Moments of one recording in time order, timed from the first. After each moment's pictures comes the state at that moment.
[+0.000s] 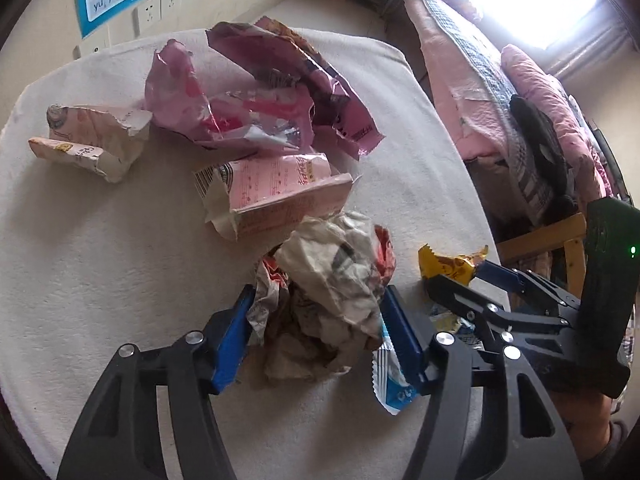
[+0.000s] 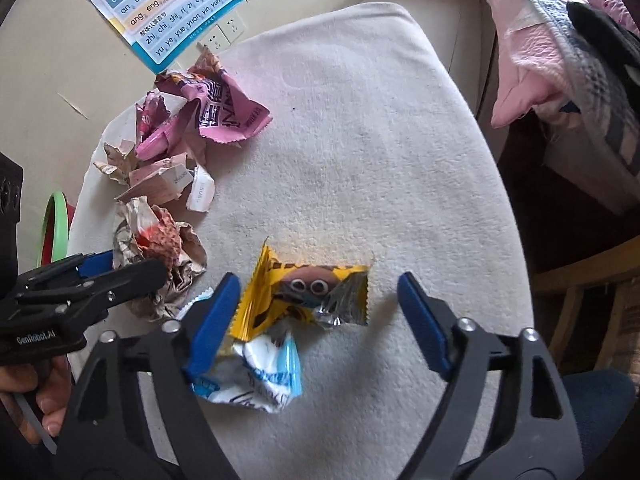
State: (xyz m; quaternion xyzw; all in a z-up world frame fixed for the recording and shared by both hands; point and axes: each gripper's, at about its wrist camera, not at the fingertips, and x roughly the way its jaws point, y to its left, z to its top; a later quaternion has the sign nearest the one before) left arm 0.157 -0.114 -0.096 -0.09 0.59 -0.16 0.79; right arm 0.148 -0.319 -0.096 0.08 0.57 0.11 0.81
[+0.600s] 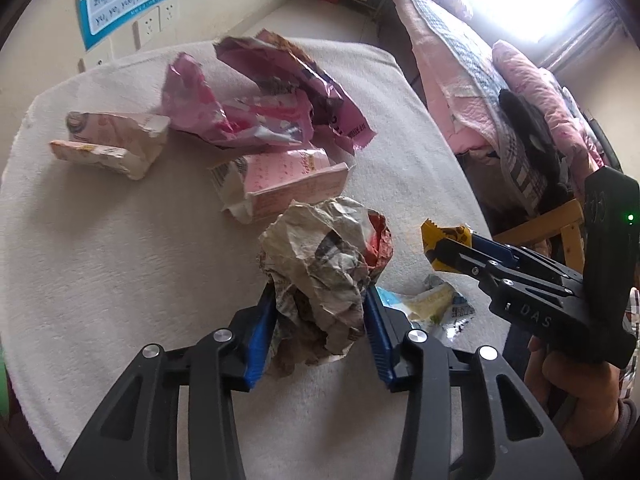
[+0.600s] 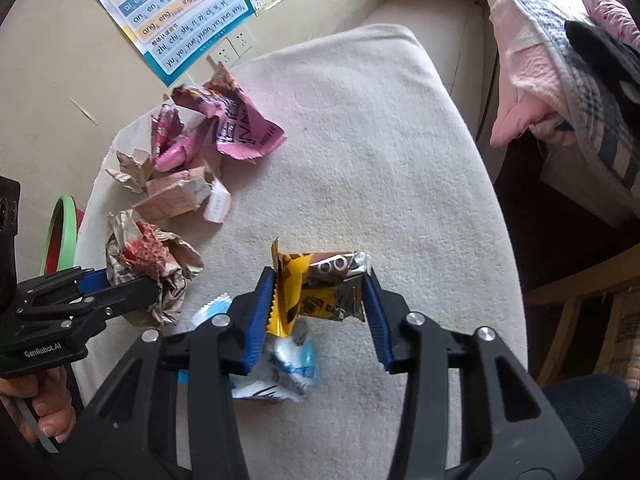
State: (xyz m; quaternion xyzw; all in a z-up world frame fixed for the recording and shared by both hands) left arm 0.138 -0.099 -0.078 -0.09 0.57 -0.17 0.80; right arm 0.141 -0.316 -0.075 0.08 0.54 0.11 0.83
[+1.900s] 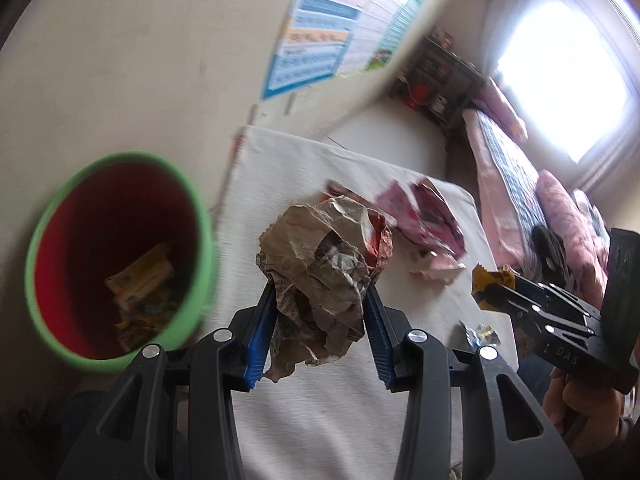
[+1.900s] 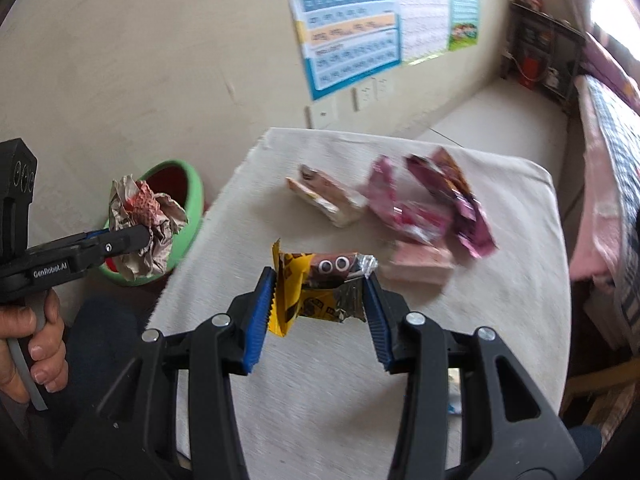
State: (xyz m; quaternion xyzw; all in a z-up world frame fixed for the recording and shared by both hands) left arm 0.048 0.112 0.007 -0.19 0.45 -0.02 0.87; right arm 0.097 -0.122 0.027 -0.04 0.45 0.26 0.85
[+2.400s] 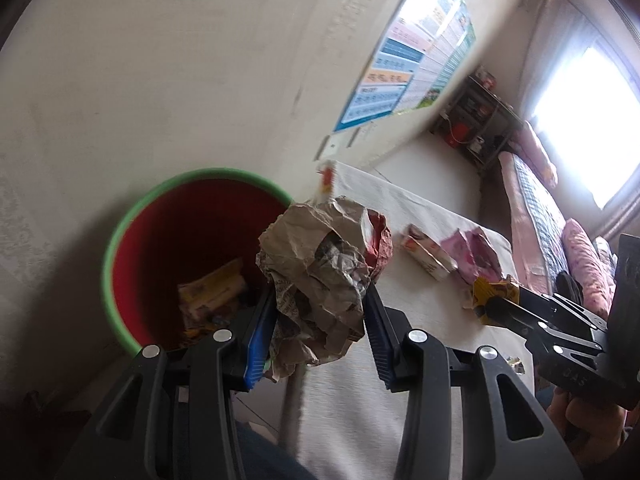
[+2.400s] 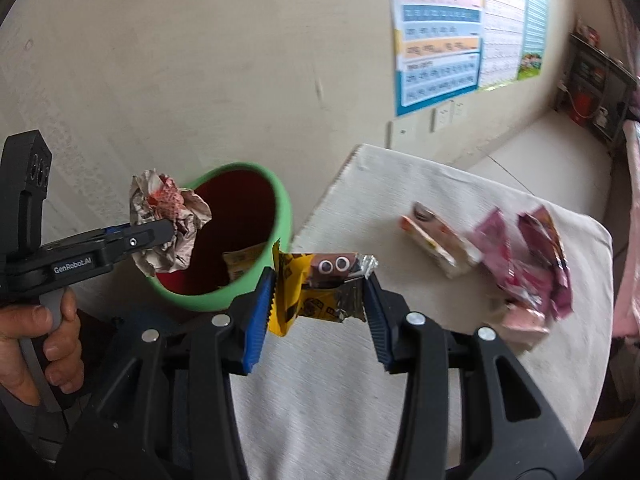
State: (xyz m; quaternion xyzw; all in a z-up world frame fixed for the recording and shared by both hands) left arm 0.018 0.205 0.014 -0.22 0.42 0.05 0.88; right arm 0.090 -0.006 0.041 -0.08 0.44 0.34 0.83
